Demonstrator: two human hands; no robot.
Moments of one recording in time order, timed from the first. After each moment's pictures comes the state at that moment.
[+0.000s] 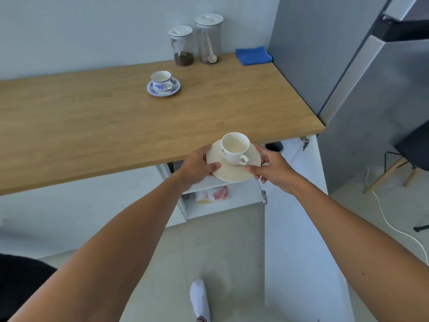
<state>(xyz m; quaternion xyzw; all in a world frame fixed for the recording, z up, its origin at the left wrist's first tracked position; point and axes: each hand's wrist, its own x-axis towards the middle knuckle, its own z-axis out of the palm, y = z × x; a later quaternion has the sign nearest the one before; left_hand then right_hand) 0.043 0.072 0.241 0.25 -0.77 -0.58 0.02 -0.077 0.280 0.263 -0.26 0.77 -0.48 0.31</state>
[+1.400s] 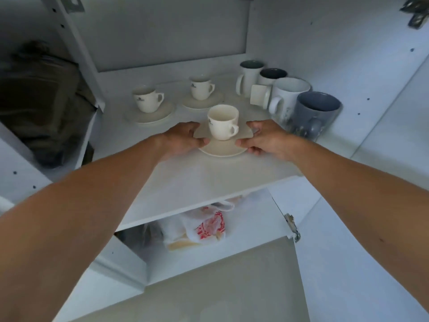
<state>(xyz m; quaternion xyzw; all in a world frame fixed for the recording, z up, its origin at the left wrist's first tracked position) -0.219 -0.063 -0.133 0.21 -0.90 -0.39 -0.03 -0.337 0.146 -0.134 -0.18 0.82 -0.48 0.26</state>
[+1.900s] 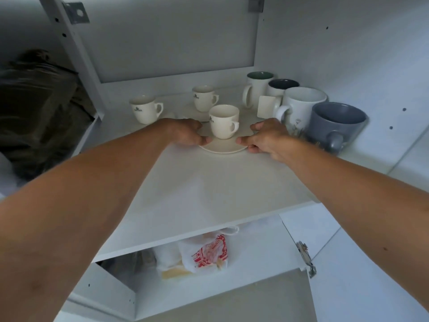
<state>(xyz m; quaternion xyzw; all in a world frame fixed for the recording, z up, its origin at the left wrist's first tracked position) -0.294 -0.091 -0.124 0.22 -0.96 -0.14 -0.08 -0.384 0.101 -0.143 -0.16 0.81 -0.53 0.18</state>
